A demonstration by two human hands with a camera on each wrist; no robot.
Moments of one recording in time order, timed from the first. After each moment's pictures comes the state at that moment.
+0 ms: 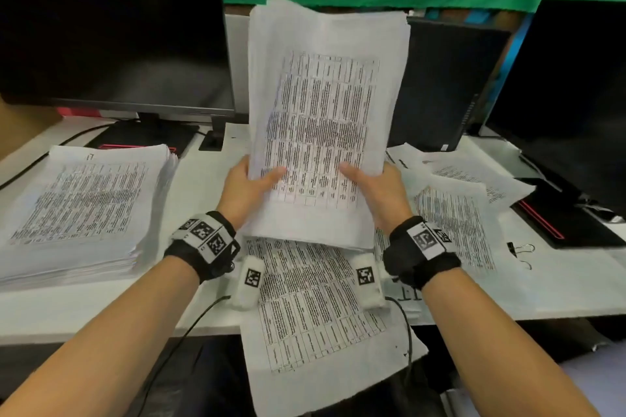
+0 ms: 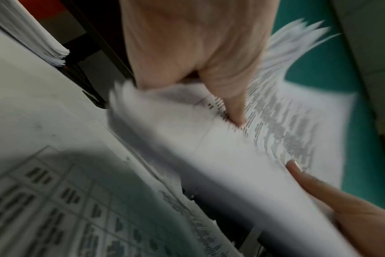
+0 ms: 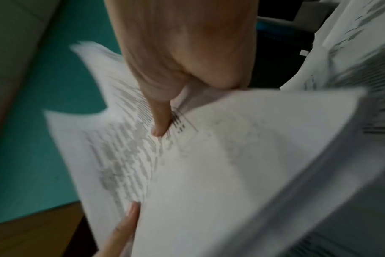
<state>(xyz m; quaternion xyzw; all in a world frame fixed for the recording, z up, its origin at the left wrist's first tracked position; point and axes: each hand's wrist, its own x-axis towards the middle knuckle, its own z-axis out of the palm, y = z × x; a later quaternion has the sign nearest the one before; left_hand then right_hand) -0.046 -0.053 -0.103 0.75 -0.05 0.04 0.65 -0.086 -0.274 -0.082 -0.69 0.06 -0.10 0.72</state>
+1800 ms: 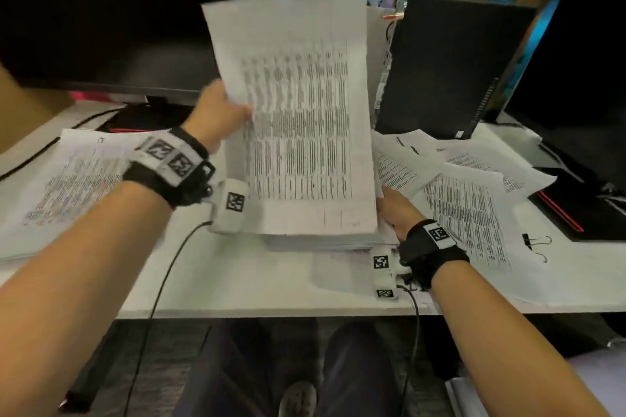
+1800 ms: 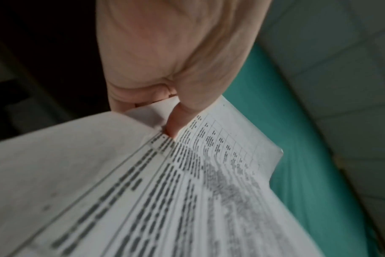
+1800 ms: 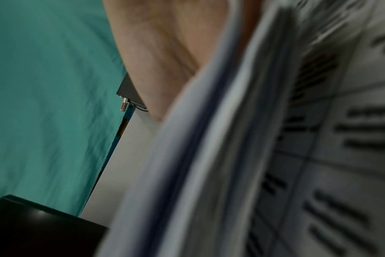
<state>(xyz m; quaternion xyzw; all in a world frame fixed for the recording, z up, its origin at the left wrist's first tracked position) -0.017 -0.020 -0.017 0.82 -0.07 0.11 0.56 -0.068 -0.313 -0.147 -0.81 0.12 0.05 0.57</state>
